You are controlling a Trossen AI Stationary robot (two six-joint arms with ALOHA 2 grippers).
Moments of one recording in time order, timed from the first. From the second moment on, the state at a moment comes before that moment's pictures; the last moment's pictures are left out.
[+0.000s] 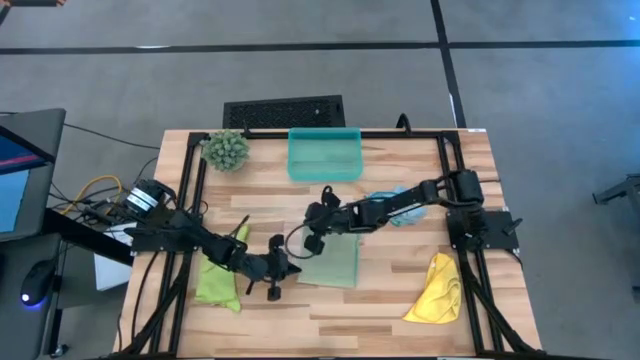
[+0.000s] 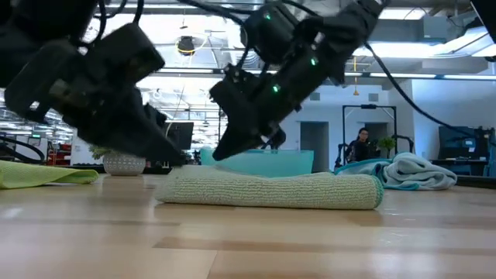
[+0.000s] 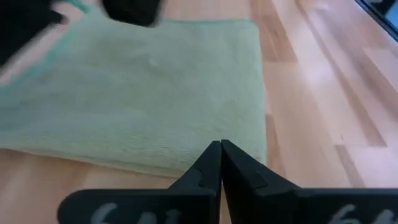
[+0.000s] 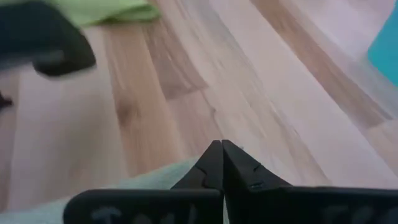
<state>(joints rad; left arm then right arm) -0.48 1.76 0.52 0.69 -0.38 -0.32 0.08 2.02 1.15 0.15 0.24 0.29</state>
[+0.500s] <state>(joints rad) -0.48 1.81 0.53 0.67 -0.22 -0.42 0.09 1.99 1.04 0.28 0.36 0.28</state>
